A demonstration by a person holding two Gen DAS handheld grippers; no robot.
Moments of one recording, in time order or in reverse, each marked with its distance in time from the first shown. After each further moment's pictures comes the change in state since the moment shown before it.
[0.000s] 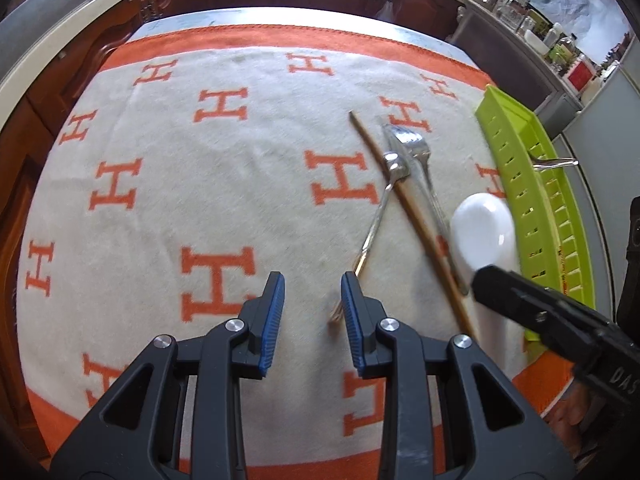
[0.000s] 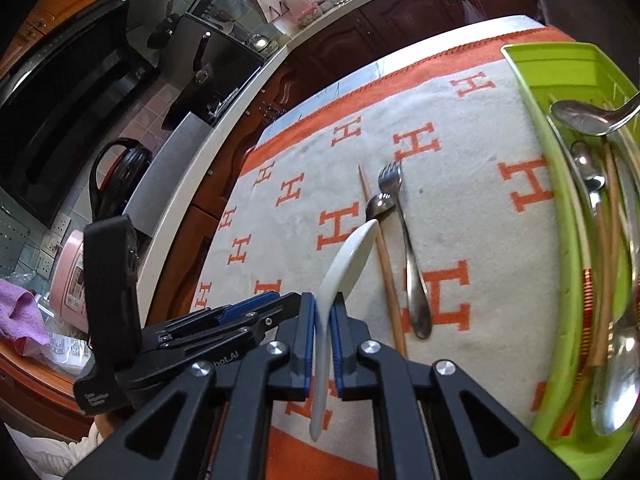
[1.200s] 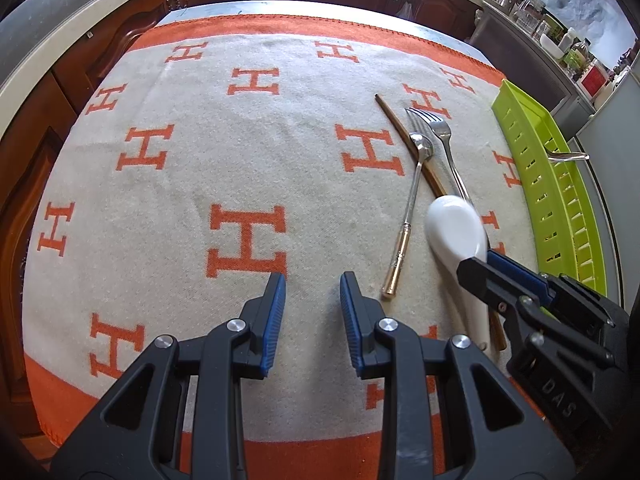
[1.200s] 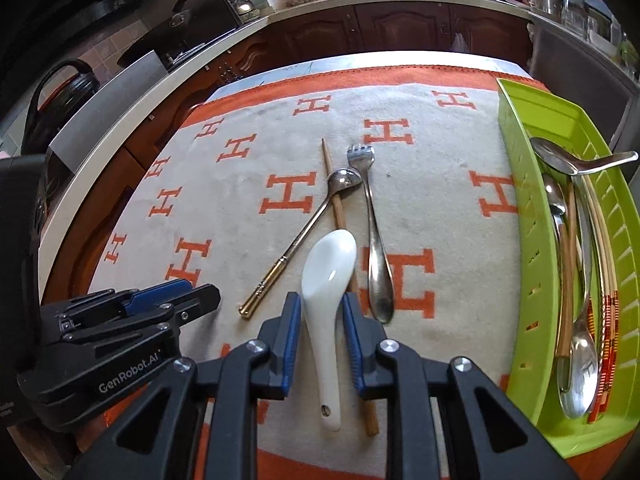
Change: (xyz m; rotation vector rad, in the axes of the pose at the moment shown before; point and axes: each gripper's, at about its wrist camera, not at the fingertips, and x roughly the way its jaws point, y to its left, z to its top) left arm -0.007 0.010 -0.028 -0.055 -0.001 0.070; right arm 0.042 0.032 -0.027 -0.237 0.083 -0.361
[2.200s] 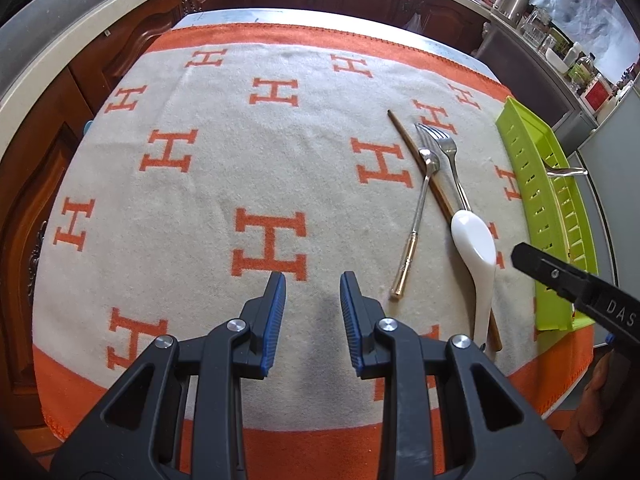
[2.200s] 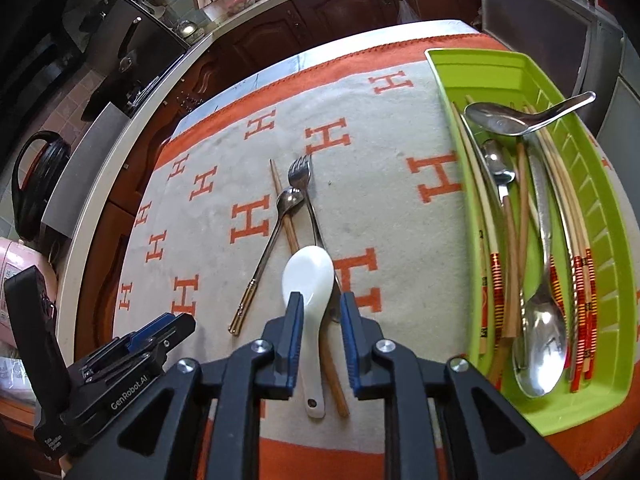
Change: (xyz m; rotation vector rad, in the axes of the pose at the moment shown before) left arm -0.014 0.011 -0.001 -0.031 -0.020 0.006; right arm -0.016 -0.046 0.013 0.259 0.056 0.029
